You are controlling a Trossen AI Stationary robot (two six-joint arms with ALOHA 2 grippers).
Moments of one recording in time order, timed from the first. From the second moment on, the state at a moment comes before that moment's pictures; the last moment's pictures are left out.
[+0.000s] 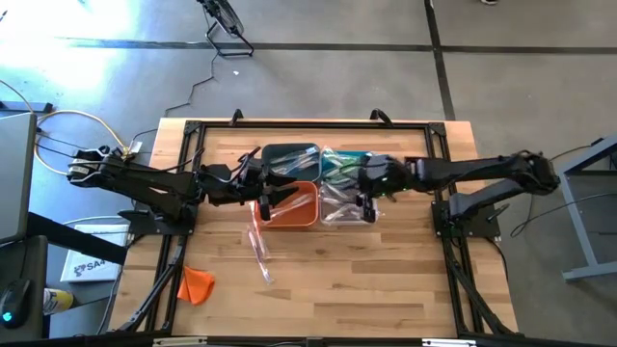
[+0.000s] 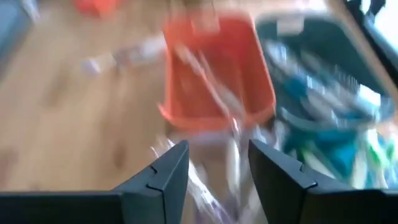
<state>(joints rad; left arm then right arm) -0.11 1.11 0.77 0.38 -0.30 -0.48 -0.06 1.27 0.92 -0.33 -0.03 0.01</state>
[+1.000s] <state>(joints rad) -0.11 1.11 0.77 0.36 -0.28 -0.53 -0.06 1.10 0.92 0.03 -0.16 0.20</state>
